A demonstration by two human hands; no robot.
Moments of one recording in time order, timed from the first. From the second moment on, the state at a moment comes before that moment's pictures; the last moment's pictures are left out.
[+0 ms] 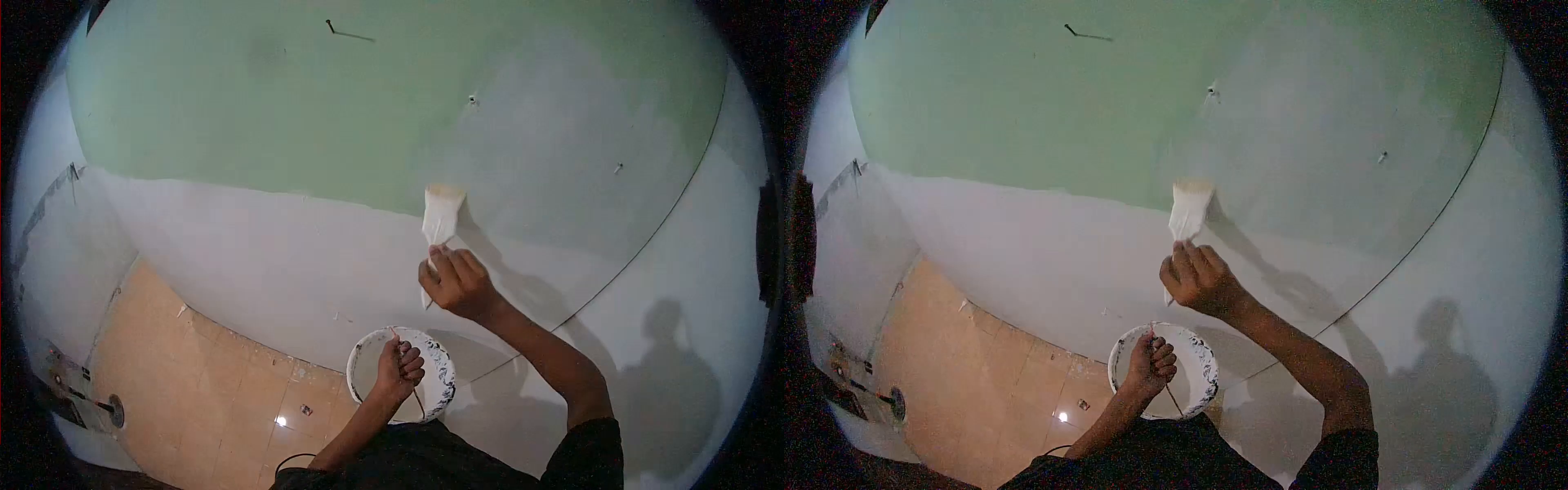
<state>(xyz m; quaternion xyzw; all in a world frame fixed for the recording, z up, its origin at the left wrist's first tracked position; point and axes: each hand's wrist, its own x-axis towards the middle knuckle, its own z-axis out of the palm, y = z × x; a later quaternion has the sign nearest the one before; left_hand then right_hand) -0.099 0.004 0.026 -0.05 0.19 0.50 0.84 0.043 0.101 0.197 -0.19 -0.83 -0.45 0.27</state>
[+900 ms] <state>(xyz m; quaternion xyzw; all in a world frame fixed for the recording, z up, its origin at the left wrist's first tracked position) -0.098 0.004 0.013 -0.07 0.16 0.50 0.85 0.070 0.112 0.390 -0.18 -0.72 -0.55 0.38</state>
